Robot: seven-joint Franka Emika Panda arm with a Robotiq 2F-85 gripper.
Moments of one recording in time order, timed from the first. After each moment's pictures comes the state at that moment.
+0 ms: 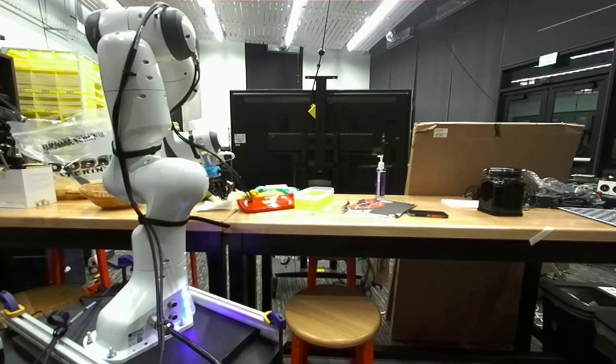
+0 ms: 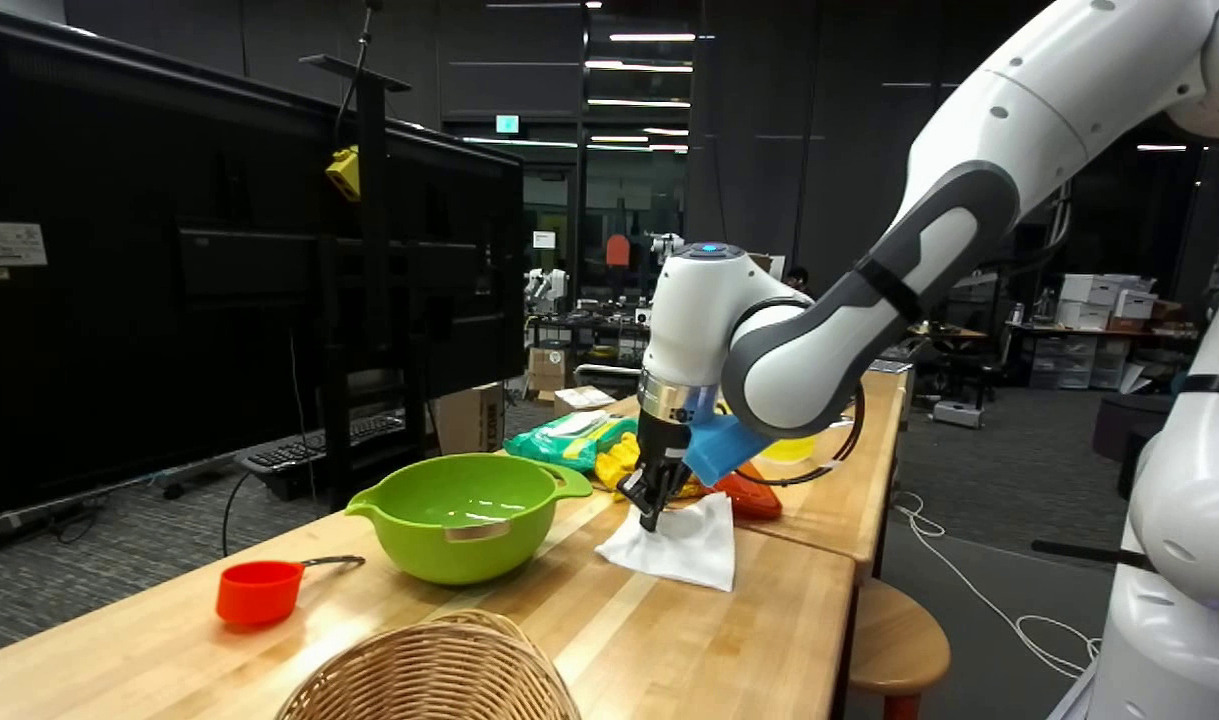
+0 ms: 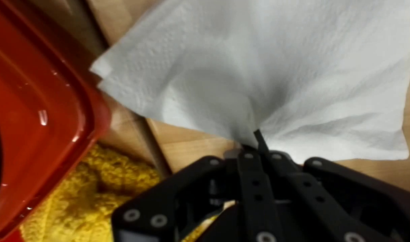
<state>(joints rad) 0.13 -0.19 0.37 -2.57 -0.29 2.61 0.56</state>
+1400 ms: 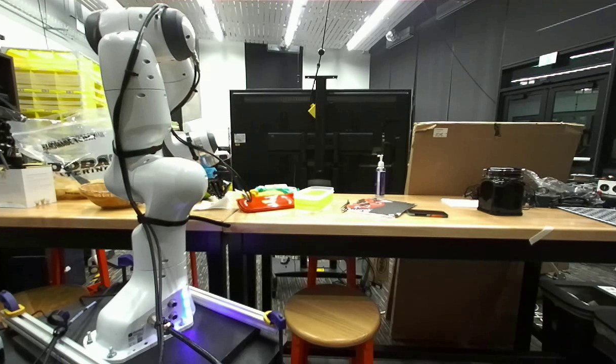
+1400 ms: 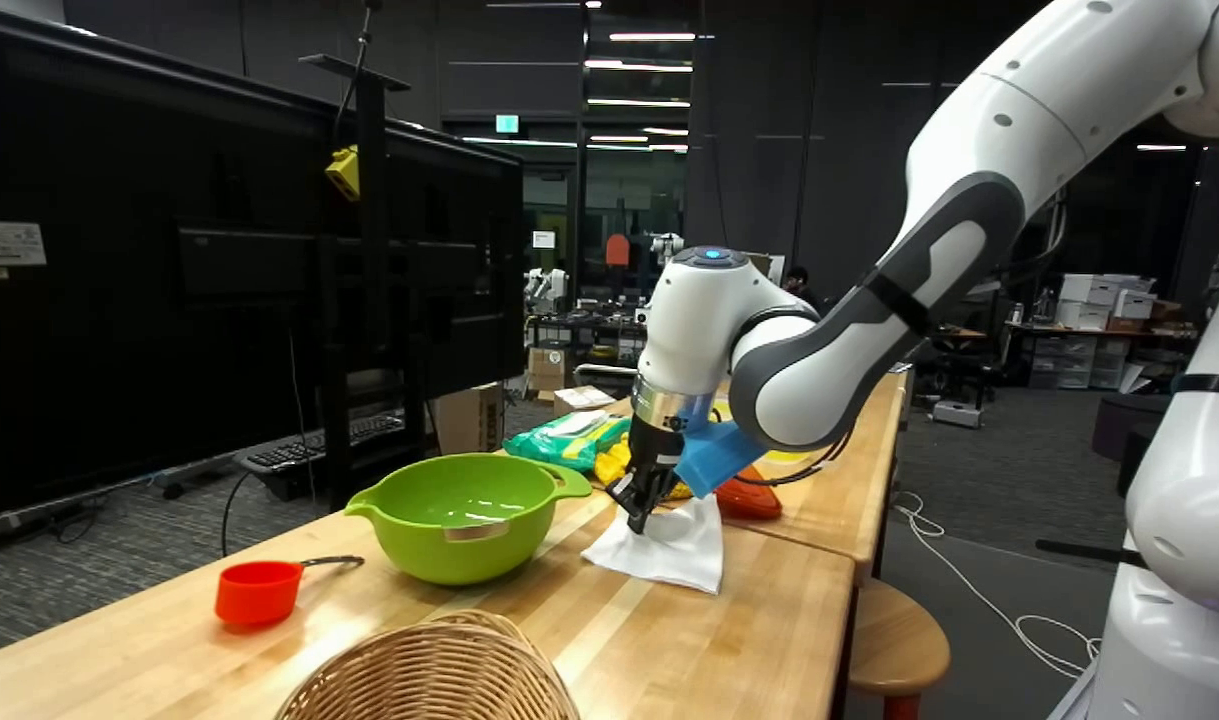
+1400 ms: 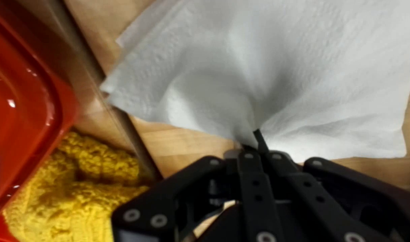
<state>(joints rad) 0.09 -0.17 0.44 -2.57 -0.37 2.67 0.66</state>
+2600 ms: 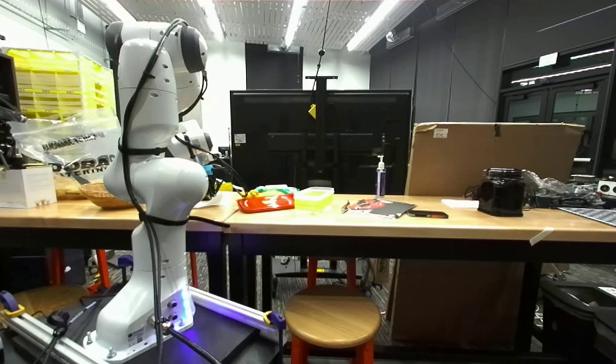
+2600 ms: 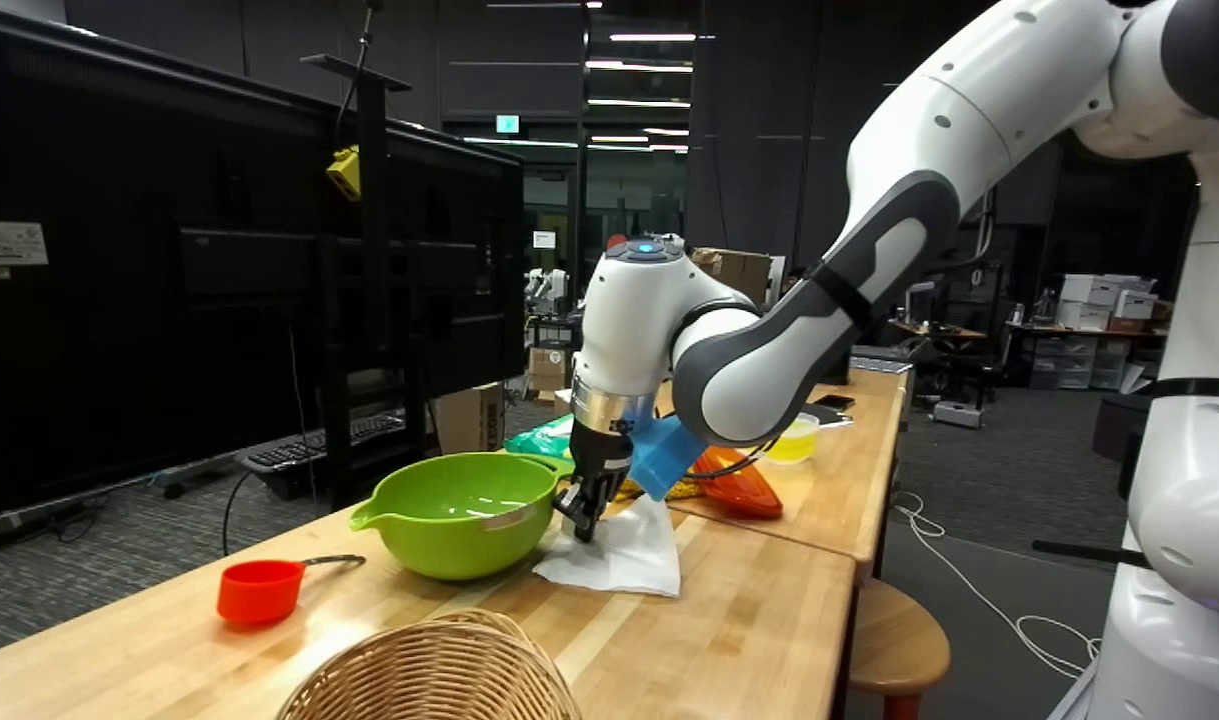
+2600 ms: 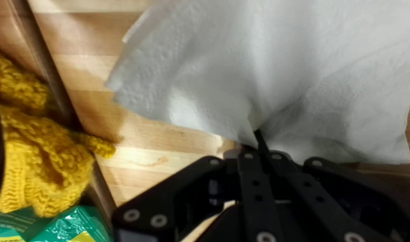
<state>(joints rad) 0.11 -0.02 0.50 -2.39 -0.45 2.59 0.57</state>
